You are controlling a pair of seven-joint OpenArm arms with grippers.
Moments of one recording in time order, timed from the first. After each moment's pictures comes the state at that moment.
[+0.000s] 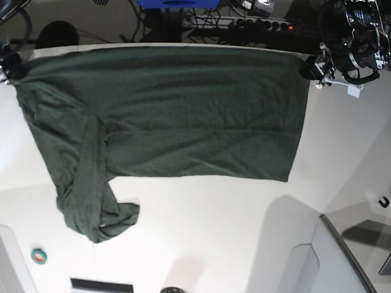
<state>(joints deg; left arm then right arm) 20.5 -19.4 -30.9 79.4 -57.5 -0.9 68.2 -7.8 12.5 62.8 67.1 35.3 20.6 -74.3</state>
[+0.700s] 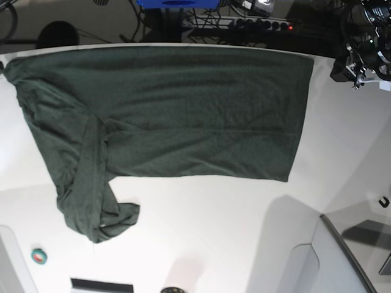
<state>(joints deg) 19.2 -19.5 -47.1 79.8 -57.6 -0.7 73.9 -9.4 13.0 70.1 74.5 34.4 20.7 -74.5</state>
